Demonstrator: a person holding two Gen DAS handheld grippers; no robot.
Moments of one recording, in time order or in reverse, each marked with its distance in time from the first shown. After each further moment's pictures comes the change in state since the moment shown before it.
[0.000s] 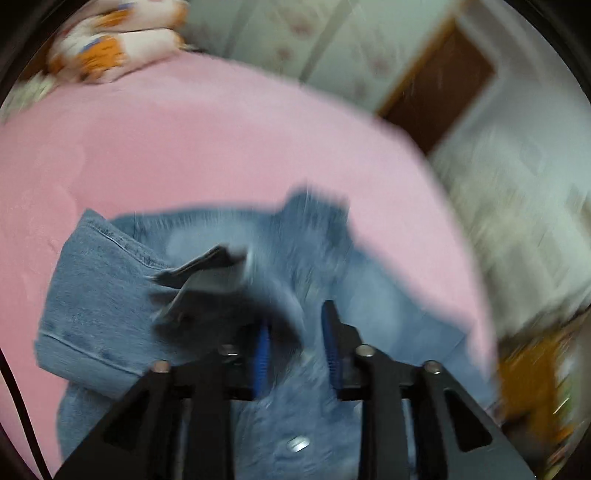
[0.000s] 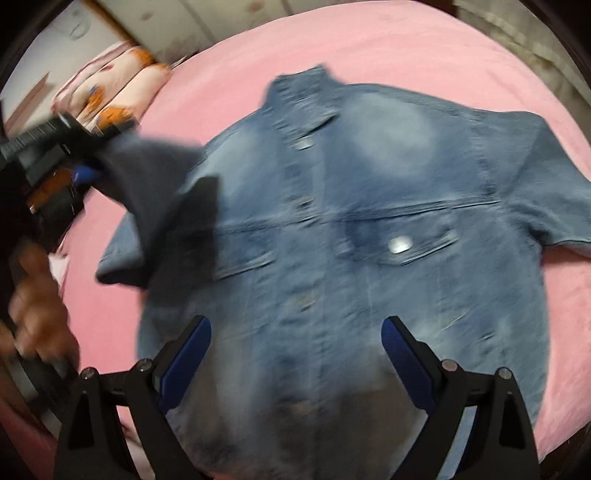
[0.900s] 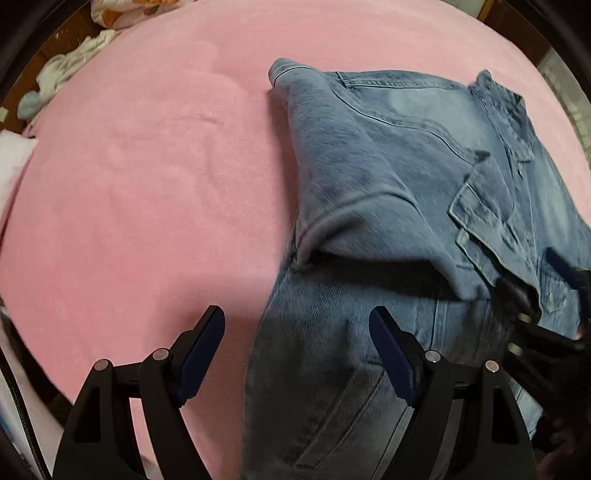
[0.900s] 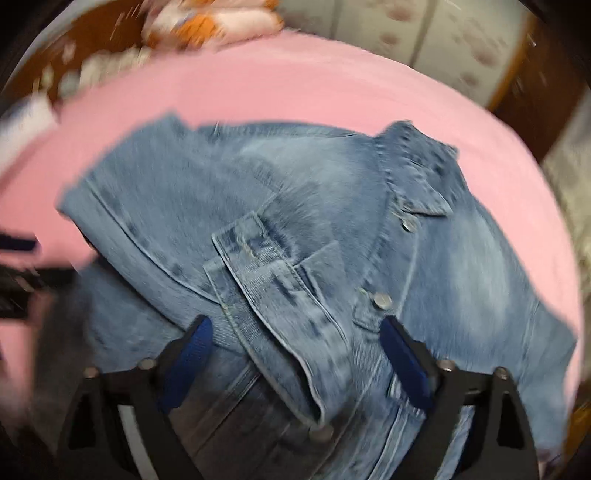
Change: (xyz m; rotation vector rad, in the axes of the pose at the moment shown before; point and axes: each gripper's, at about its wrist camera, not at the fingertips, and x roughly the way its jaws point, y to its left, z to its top) left arm -0.028 0.199 -0.097 -0.072 0.363 0.370; right arm 0.107 0.119 0.024 -0.689 -0.080 -0.234
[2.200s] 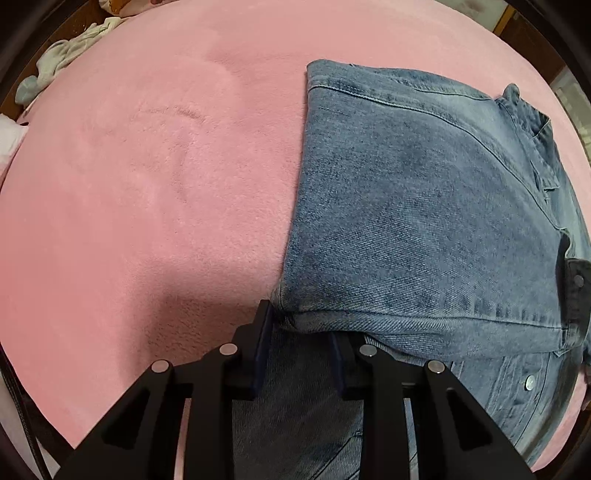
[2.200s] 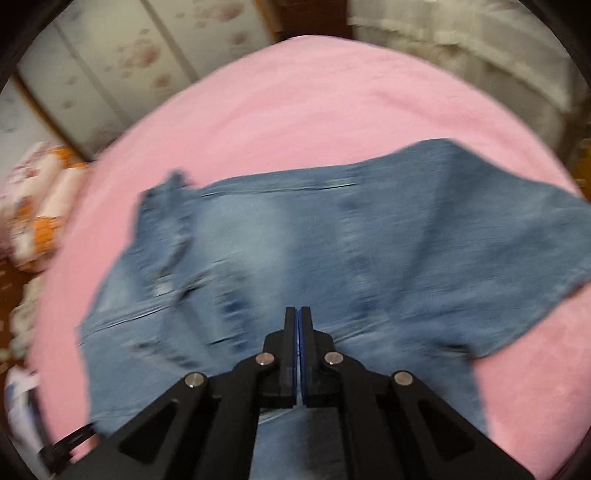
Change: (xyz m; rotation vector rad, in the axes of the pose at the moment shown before) left arm 0.047 0.021 0.013 -0.061 -0.014 0.004; right arm -0.026 -0.240 -0.102 0.932 -0.101 0.070
